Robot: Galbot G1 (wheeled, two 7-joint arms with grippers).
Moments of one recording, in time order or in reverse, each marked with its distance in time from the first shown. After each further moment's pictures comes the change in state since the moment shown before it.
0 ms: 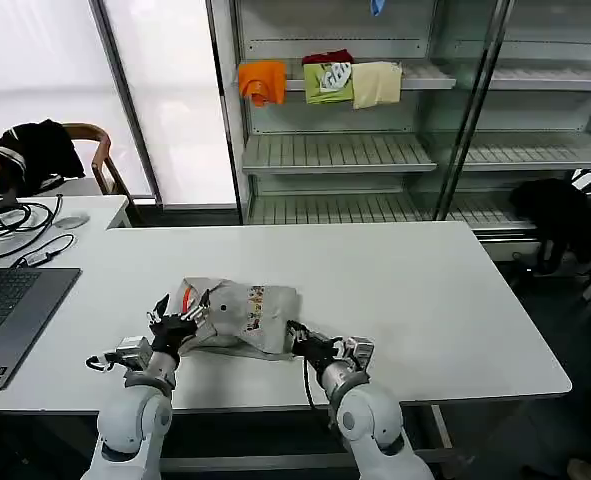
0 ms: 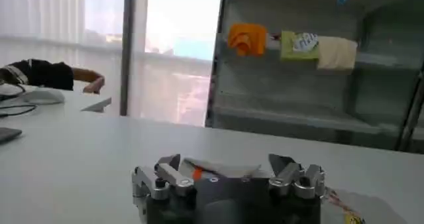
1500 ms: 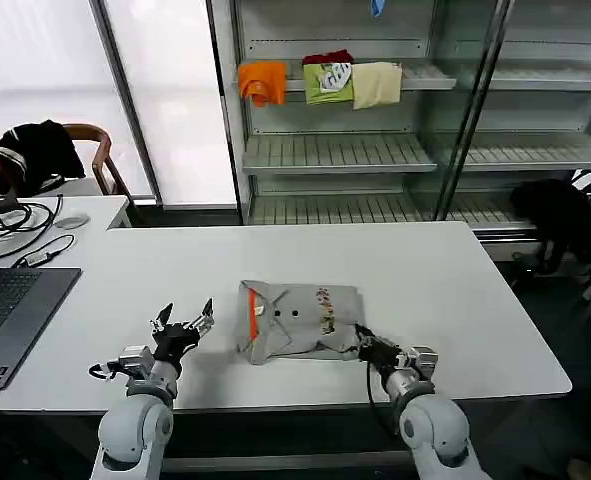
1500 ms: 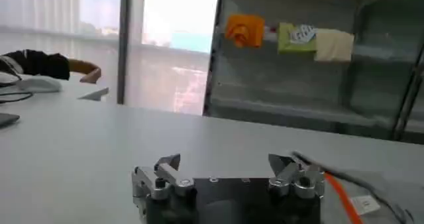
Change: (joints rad) left arm 0.032 -0.005 0.002 0.002 0.000 -0.008 0.019; right arm -0.087 -0.157 0.207 0.049 -0.085 -0.005 -0.062
